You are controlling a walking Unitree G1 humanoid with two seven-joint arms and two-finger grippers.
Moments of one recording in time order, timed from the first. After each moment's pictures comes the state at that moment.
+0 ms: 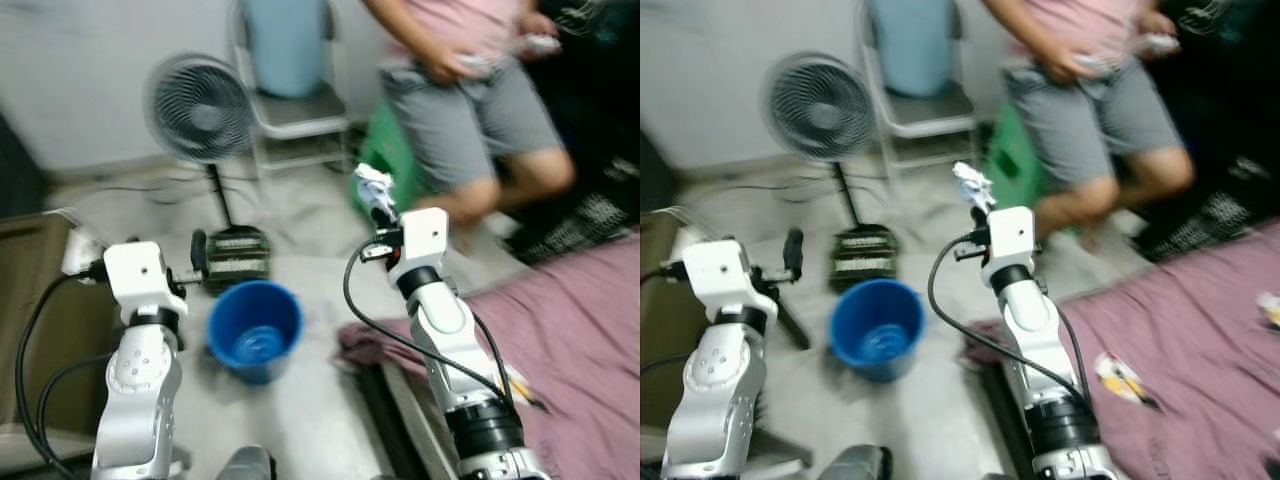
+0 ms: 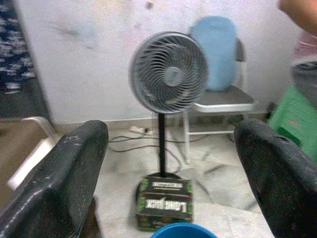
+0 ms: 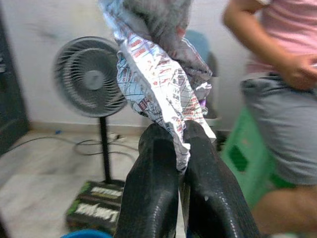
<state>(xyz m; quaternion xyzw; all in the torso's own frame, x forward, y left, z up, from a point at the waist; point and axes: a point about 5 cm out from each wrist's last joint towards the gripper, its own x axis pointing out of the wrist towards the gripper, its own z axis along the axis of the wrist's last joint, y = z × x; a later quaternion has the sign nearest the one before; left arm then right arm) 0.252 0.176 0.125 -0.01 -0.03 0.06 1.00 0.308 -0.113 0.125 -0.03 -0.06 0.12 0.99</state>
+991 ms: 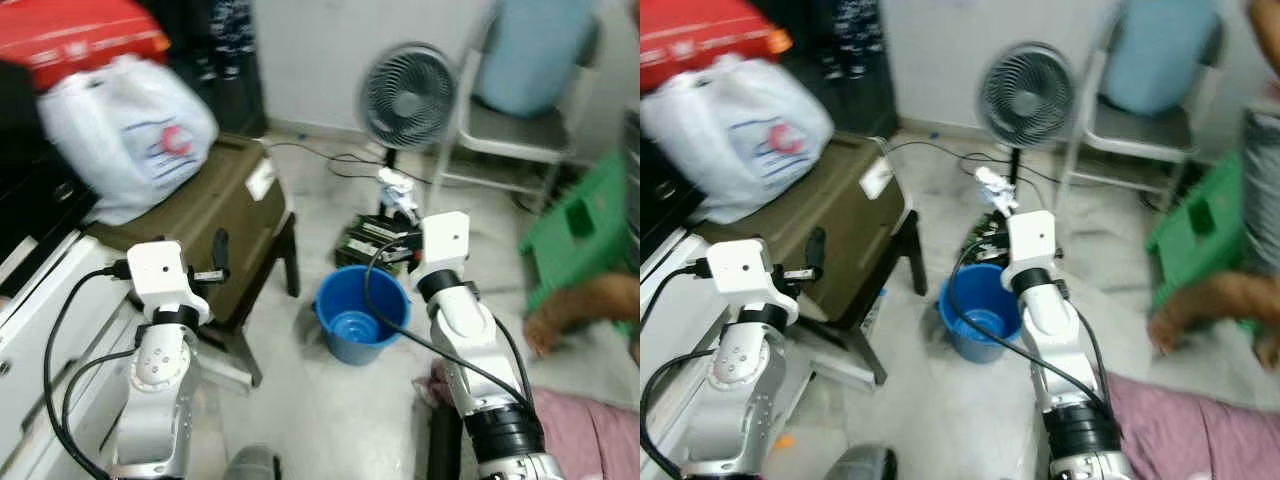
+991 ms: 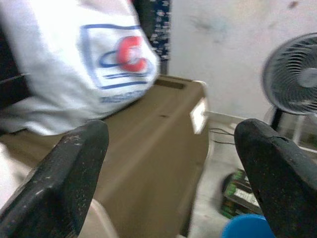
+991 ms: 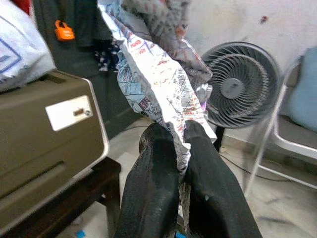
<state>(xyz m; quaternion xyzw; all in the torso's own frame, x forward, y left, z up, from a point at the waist) 0.256 0.169 0.126 -0.02 -0.03 0.05 1.00 0.308 -0.124 0.125 -0.03 -0.06 0.10 0.99</state>
